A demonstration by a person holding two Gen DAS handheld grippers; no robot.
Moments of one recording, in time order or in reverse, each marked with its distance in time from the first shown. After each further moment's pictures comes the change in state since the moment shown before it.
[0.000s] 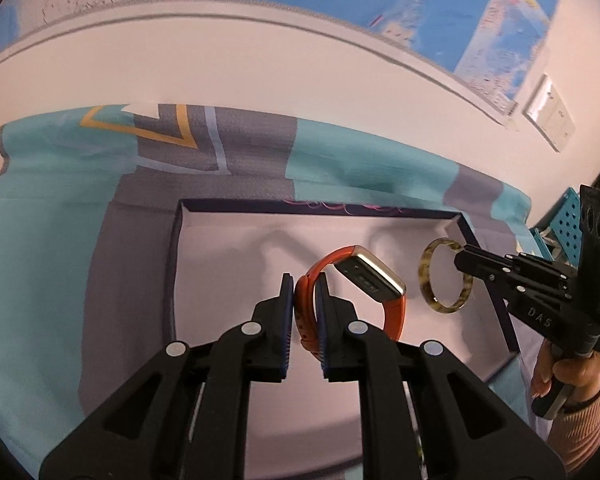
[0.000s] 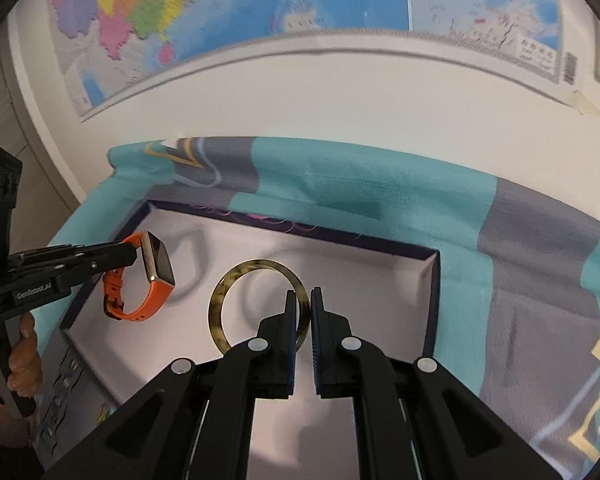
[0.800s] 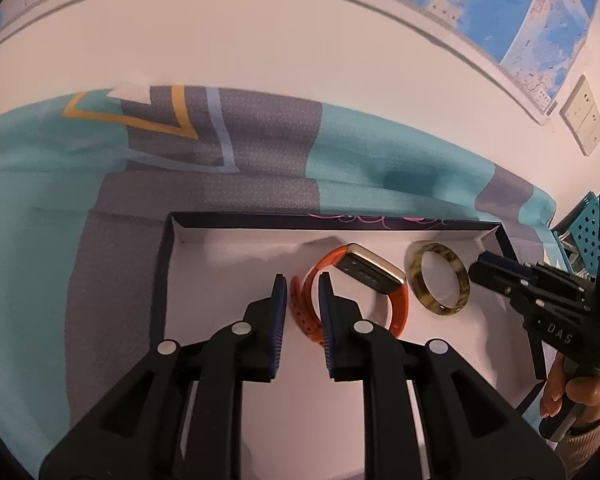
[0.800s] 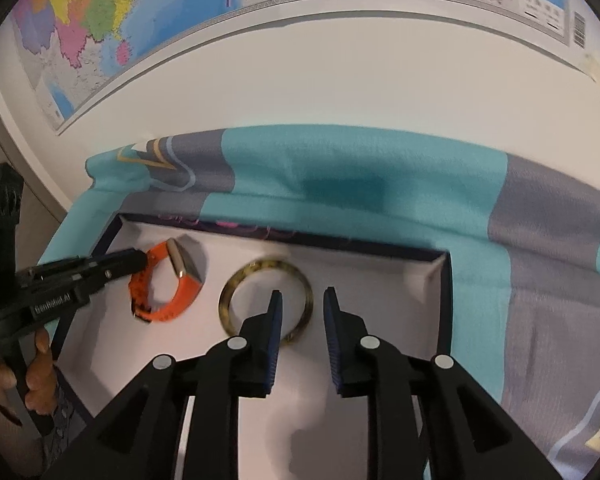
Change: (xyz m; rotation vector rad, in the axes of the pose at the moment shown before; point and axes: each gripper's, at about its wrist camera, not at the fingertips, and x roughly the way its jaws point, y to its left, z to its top) left arm 0.035 0.009 0.014 -0.012 0.043 0.038; right arm 0.020 -0.007 0.004 0.086 0.047 0.002
